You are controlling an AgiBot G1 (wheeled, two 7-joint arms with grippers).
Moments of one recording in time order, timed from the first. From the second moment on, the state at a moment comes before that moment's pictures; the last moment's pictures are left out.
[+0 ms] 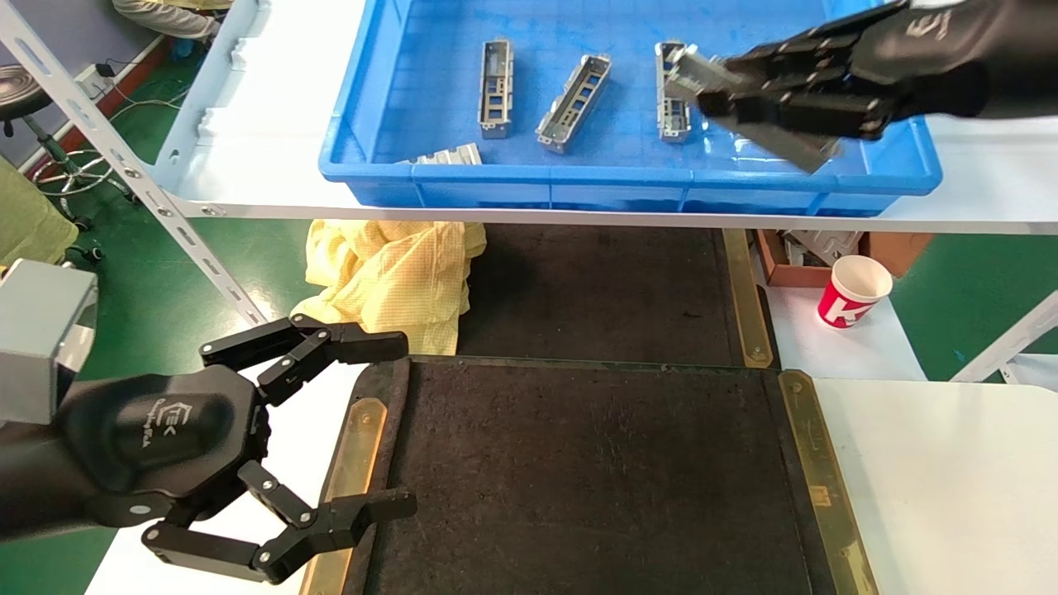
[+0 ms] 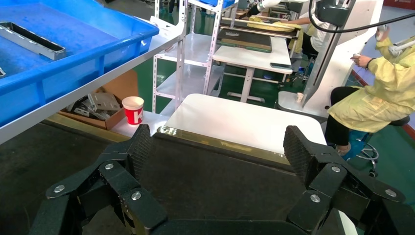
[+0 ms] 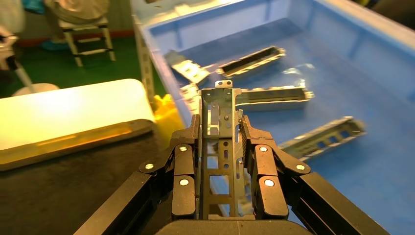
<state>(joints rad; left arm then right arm) -1.09 0.56 0.40 -1.24 0.63 1.43 -0.11 2.10 -0.93 -0.63 0.36 -1.31 -1.58 0.14</state>
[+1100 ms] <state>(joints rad) -1.09 0.56 0.40 -1.24 0.63 1.43 -0.11 1.69 -1.04 -0.86 0.62 -1.11 -1.46 -0.13</state>
